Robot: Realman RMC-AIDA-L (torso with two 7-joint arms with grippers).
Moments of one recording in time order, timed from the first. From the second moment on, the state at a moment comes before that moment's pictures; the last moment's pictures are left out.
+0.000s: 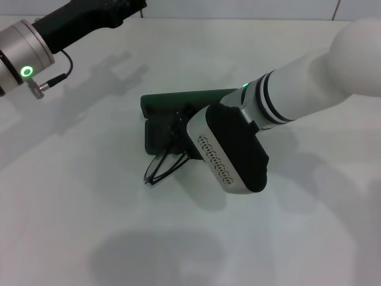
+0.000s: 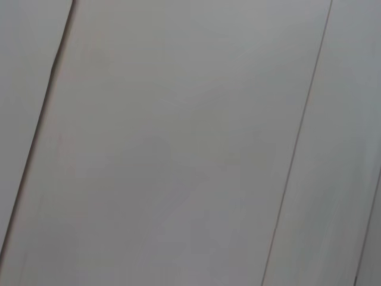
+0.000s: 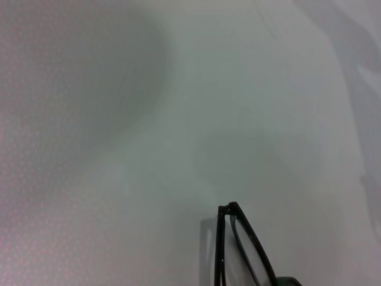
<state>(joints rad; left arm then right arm) -0.60 -2.07 0.72 0.52 1.44 1.29 -1.29 0.93 2.03 -2.12 -0.93 -1.99 -0.72 1.30</state>
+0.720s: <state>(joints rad) -0.60 -2.07 0.72 0.52 1.44 1.29 -1.29 0.78 2.03 -2.11 -1.07 -2.05 -0.62 1.30</state>
